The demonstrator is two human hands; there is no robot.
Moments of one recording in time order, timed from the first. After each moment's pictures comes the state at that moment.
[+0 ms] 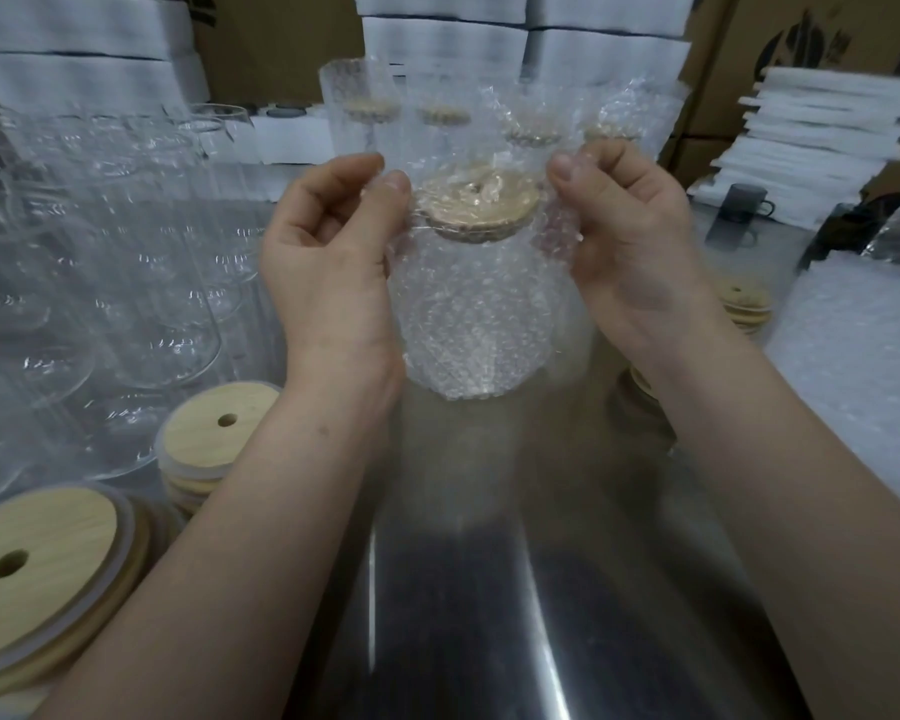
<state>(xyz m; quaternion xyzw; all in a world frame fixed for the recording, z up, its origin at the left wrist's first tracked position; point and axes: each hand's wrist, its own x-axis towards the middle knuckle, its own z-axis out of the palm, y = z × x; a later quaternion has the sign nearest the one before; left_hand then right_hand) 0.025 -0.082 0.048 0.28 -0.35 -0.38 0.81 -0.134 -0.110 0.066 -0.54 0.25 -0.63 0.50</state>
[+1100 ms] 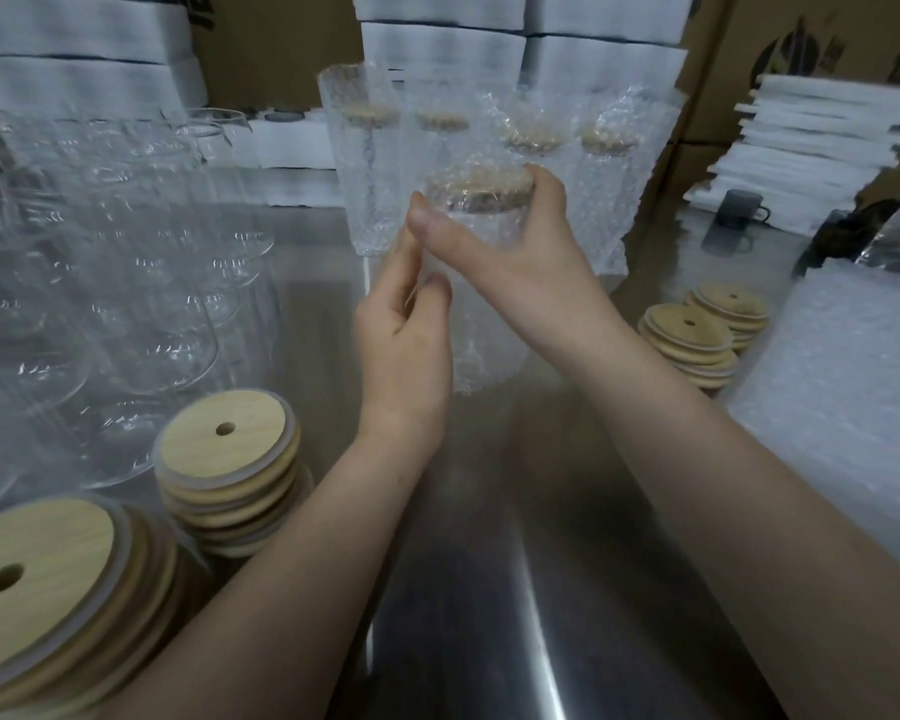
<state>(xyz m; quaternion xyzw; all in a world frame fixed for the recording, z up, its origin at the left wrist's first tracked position) -0.003 -0.088 0.008 0.35 -0.47 -0.36 0.73 -0.093 -0.106 0.056 -0.66 0.51 -0.49 0.27</state>
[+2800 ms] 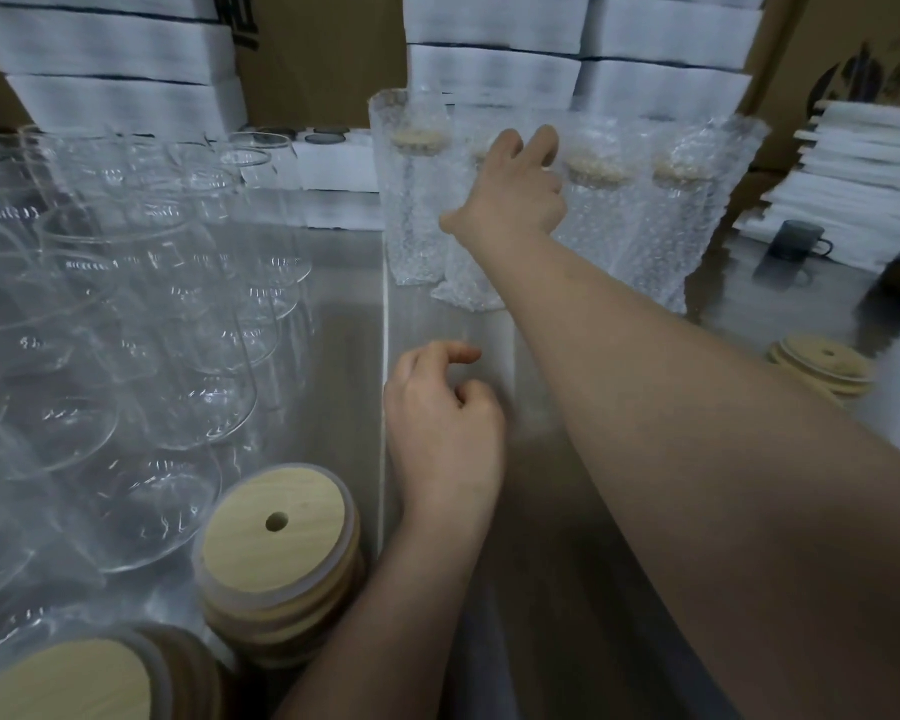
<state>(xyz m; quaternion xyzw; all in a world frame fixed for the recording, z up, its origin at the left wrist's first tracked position) 0.019 -0.109 -0.020 0.61 -0.48 -0.18 0.60 -0.014 -0.289 0.077 -0.61 0.74 -0.24 -0.14</state>
